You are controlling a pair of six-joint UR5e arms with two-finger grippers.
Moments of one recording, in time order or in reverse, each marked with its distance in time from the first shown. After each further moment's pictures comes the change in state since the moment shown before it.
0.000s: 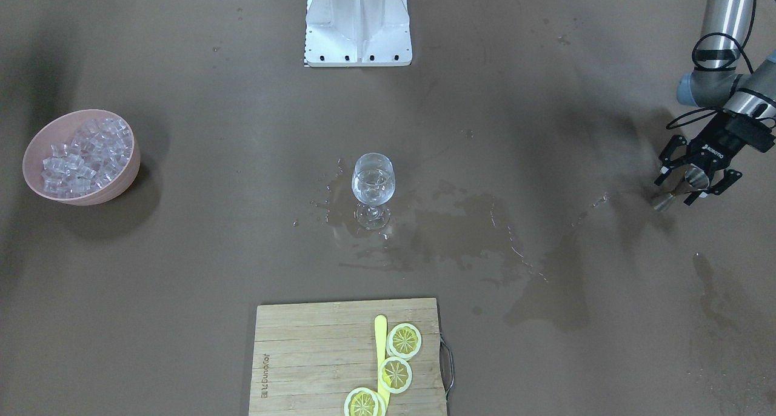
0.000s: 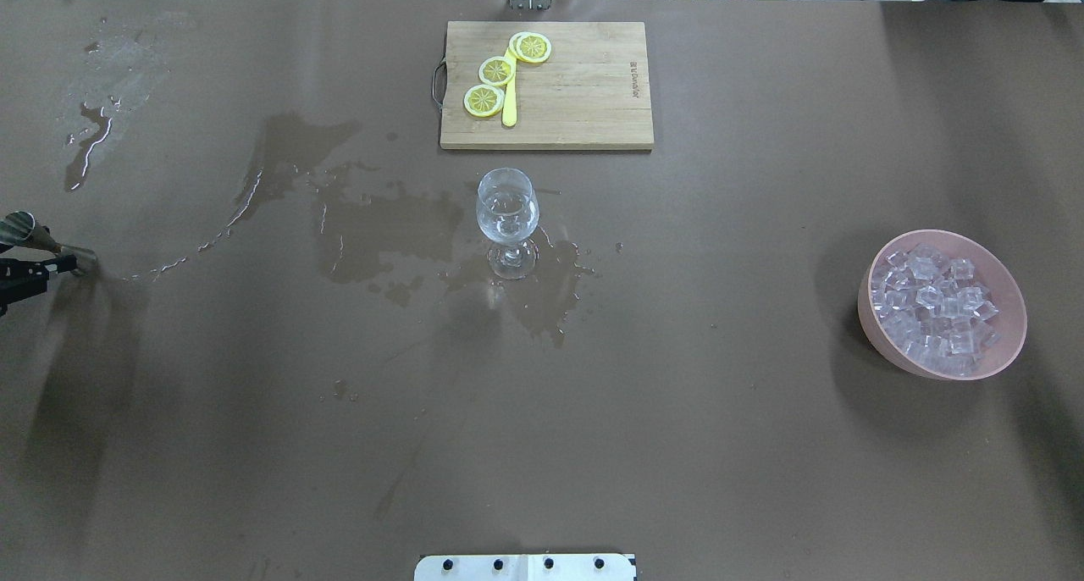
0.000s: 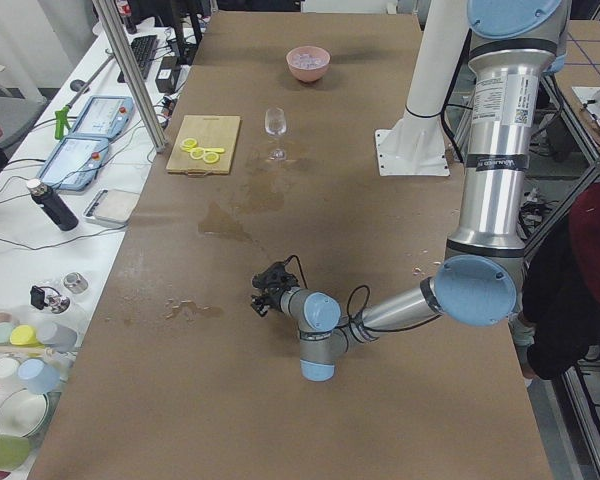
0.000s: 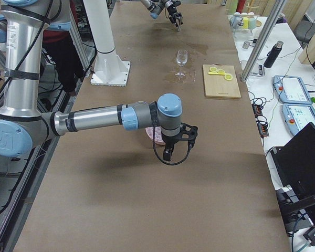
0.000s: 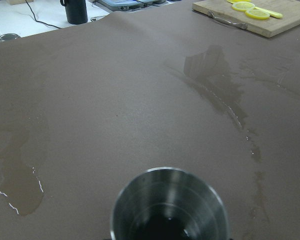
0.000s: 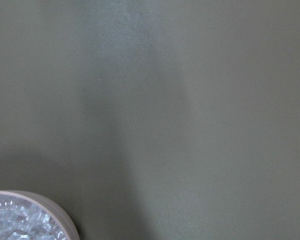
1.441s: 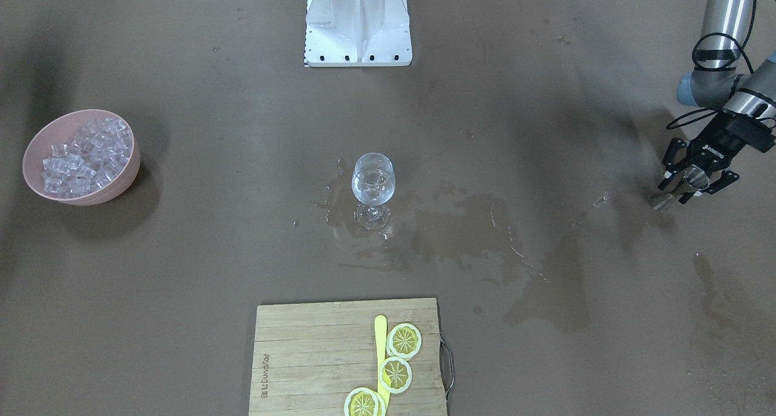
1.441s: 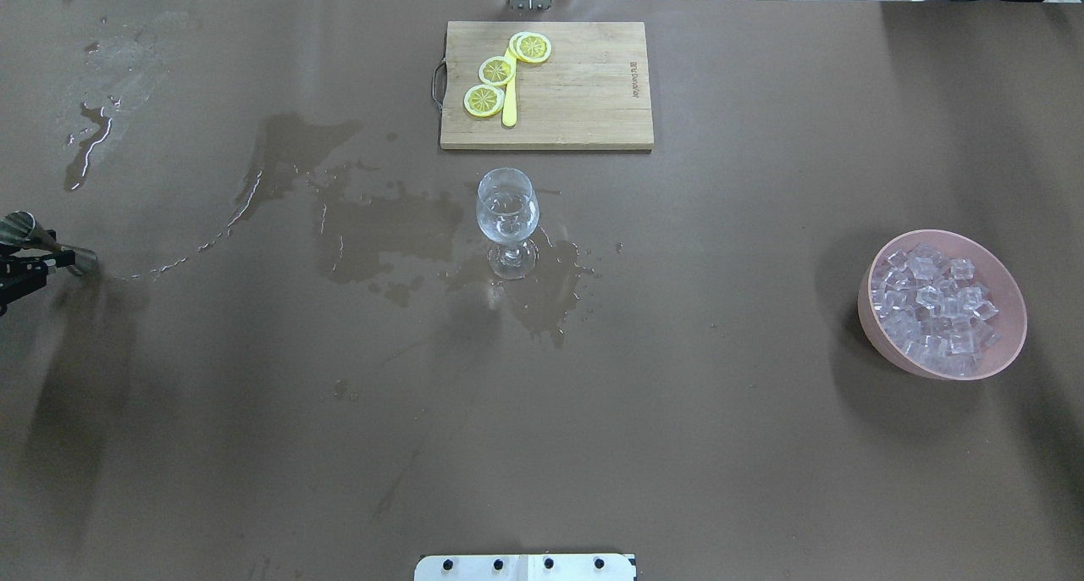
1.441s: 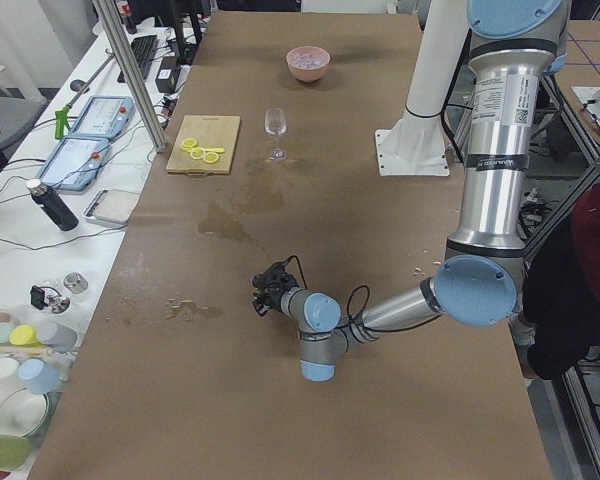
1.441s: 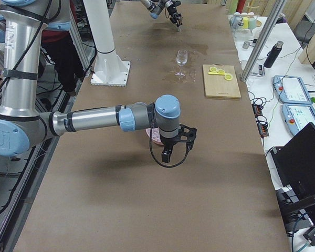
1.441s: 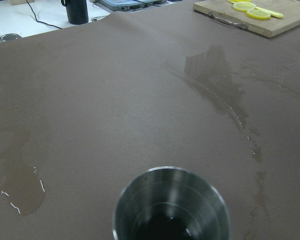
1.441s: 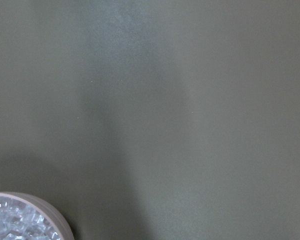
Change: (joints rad) left arm 0.000 0.000 0.003 0.000 0.002 0.000; right arm 0.020 -0.008 0.000 0.001 0.000 -0.001
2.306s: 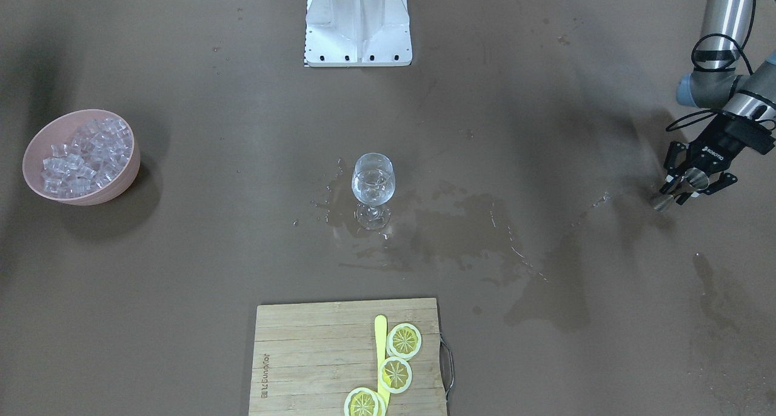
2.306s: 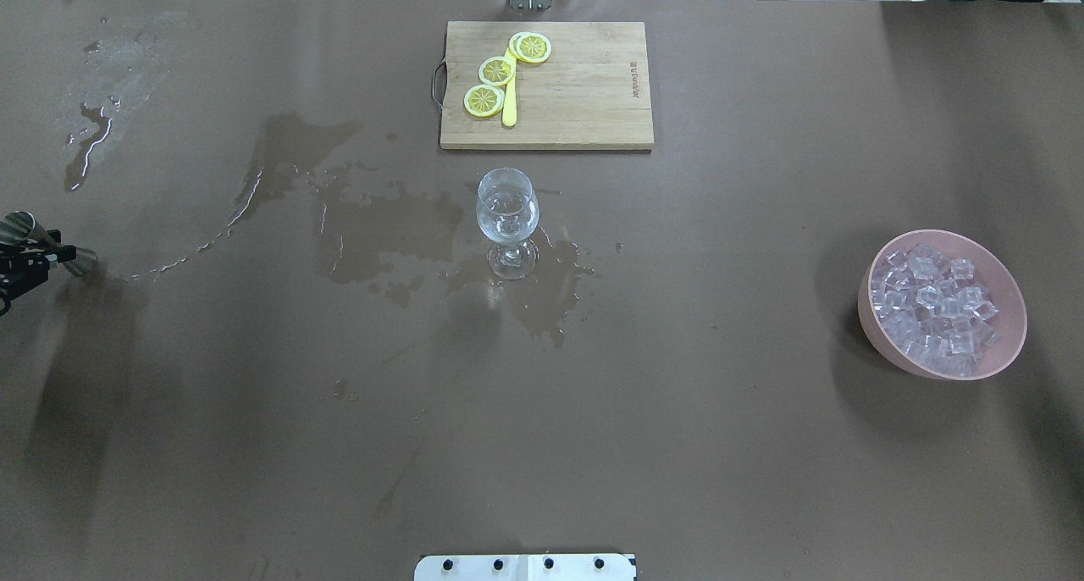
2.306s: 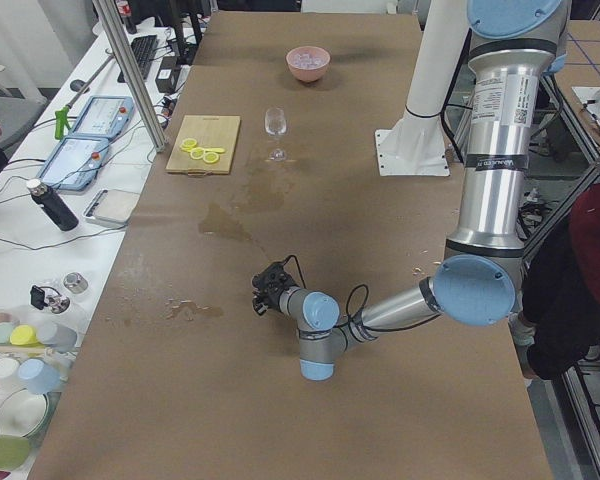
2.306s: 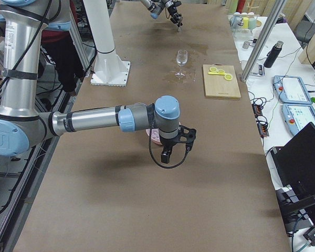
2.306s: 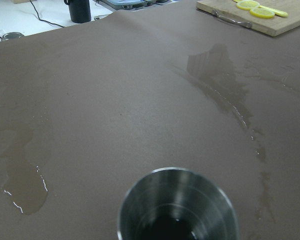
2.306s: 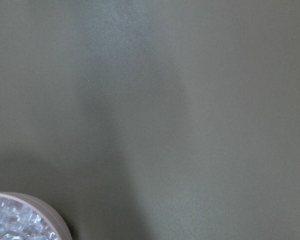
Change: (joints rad) left arm 0.000 -0.005 -0.002 0.015 0.005 0.000; right arm 0.000 -0.005 -0.002 0.000 0.000 0.003
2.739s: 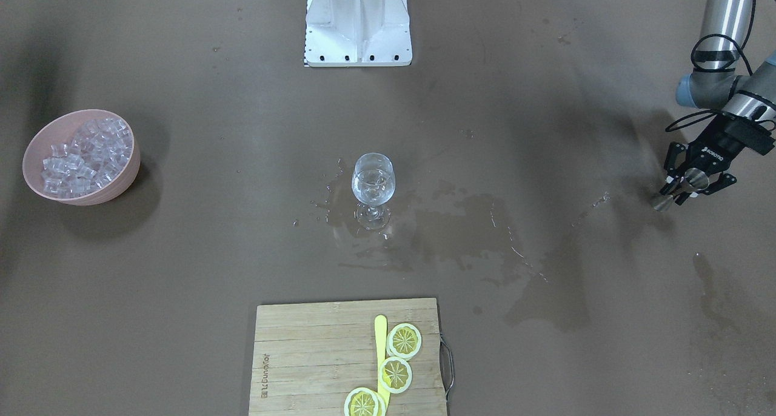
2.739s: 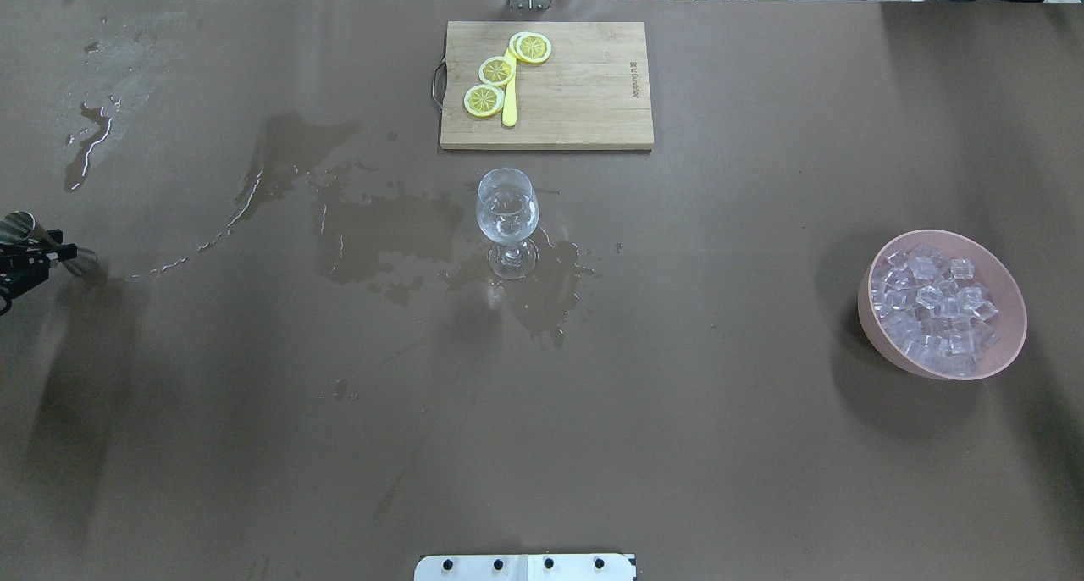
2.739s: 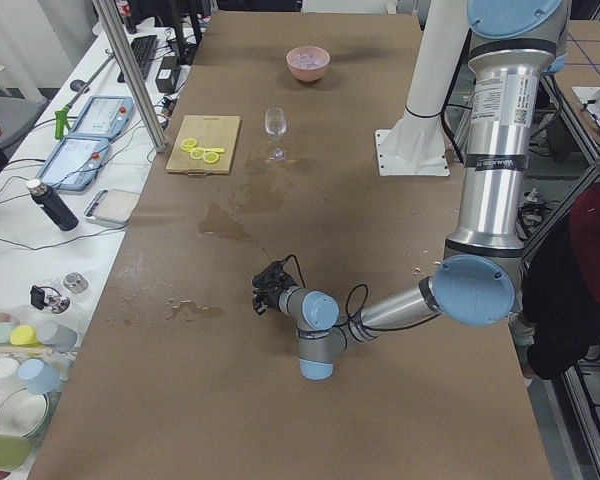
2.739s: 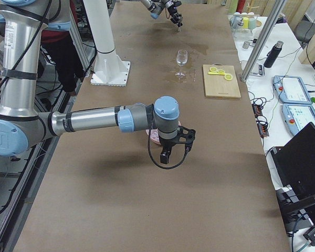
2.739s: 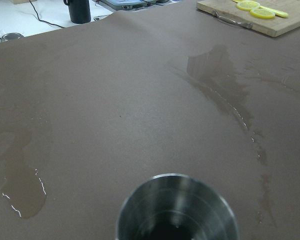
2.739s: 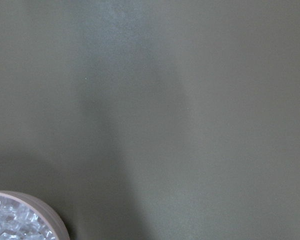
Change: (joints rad) left arm 0.000 -0.001 0.000 0.001 0.000 -0.001; right arm 0.001 -0.007 0.001 0.000 -0.001 0.000
